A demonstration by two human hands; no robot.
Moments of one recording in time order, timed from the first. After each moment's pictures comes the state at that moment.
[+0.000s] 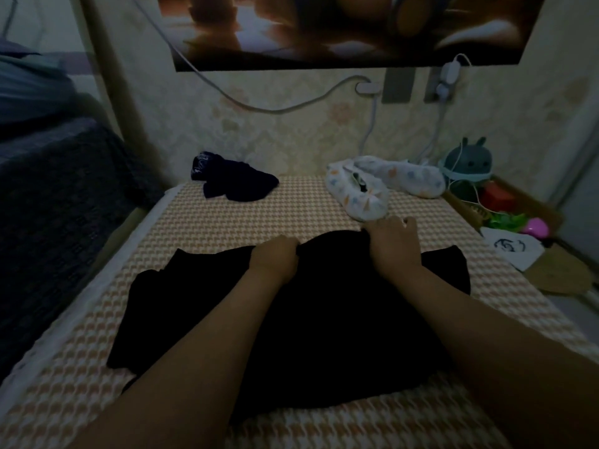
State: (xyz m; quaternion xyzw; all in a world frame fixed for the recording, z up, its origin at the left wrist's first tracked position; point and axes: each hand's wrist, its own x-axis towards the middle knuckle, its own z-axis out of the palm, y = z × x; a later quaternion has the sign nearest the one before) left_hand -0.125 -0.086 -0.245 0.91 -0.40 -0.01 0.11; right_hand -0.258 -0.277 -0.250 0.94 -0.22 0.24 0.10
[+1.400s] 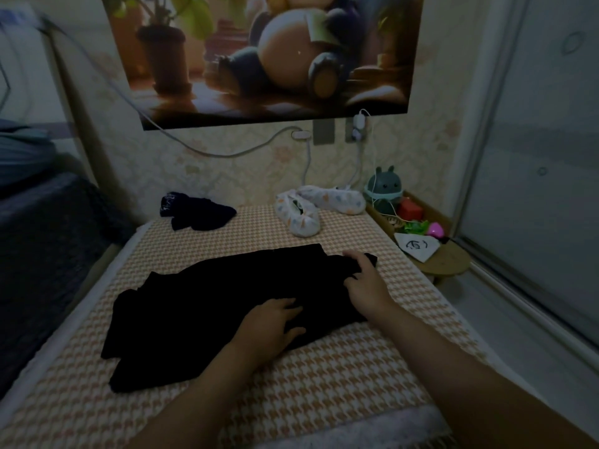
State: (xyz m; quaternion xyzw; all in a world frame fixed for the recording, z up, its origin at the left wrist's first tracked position) left_hand -0.311 -0.039 -0.250 0.84 -0.54 0.05 0.07; right_hand -0.439 -0.212 -0.209 0.75 -0.32 0.25 -0.53
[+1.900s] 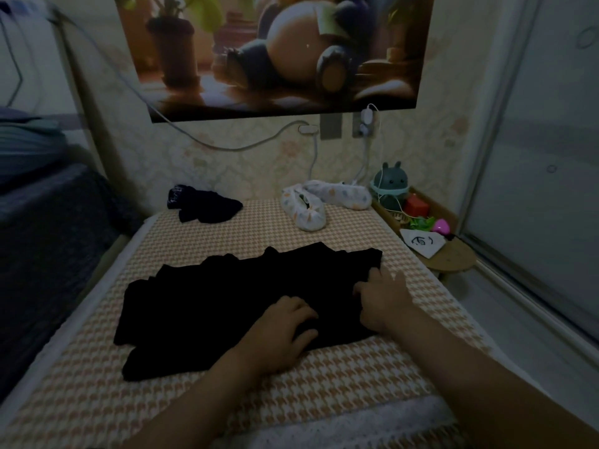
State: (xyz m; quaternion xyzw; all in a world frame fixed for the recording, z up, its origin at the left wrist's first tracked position) left_hand -0.330 -0.018 -0.250 0.77 -0.62 0.05 0.14; right_hand -0.465 -0.208 -0.208 0.95 -0.30 -0.07 0.06
